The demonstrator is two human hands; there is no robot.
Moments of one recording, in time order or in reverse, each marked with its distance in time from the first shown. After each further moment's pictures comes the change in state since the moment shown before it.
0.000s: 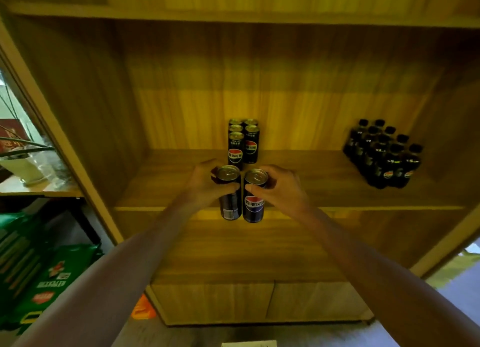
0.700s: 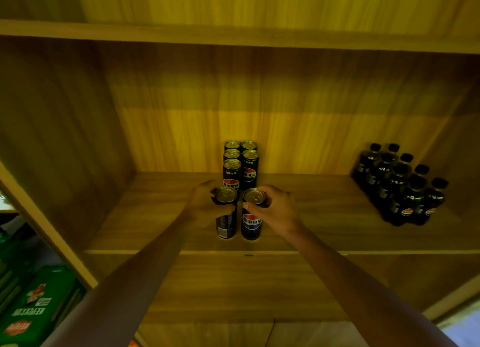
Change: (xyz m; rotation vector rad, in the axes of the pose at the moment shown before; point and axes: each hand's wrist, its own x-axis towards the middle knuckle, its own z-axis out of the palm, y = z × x) left_hand 0.109 -0.055 0.023 -0.073 -0.025 -0.111; right_hand 0.099 0.060 0.012 -0.011 0.028 0.099
